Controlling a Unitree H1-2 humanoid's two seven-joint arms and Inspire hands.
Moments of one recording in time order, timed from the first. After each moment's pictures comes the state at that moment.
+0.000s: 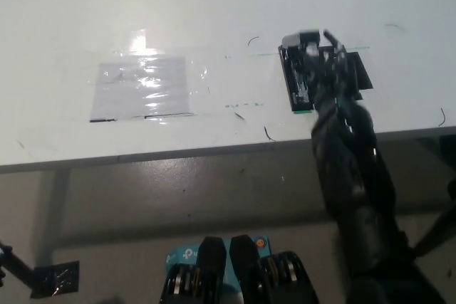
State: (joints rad) left_arm 0.05 0.23 0.40 -0.05 -0.11 0.31 0.05; right_arm -0.81 0.15 -0.26 0.62 0.33 0.17 -0.41
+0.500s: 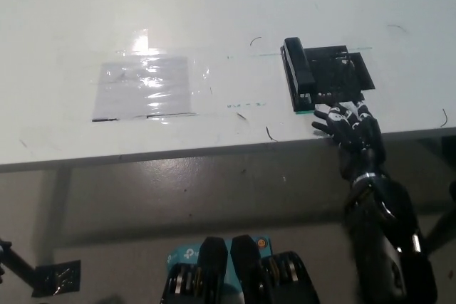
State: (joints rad) left_arm 0.03 0.24 0.40 -0.06 -0.11 0.31 0.05; right_arm -0.46 0.07 -0.03 0.07 0.46 0.39 -0.41
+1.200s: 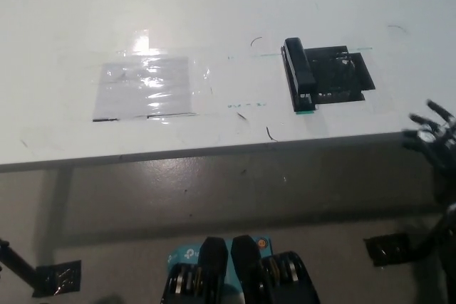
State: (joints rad) left_arm 0.03 0.24 0.40 -0.05 -0.11 0.31 0.05; right_arm -0.28 -0.16 -0.11 -0.05 0.44 0.38 -0.40
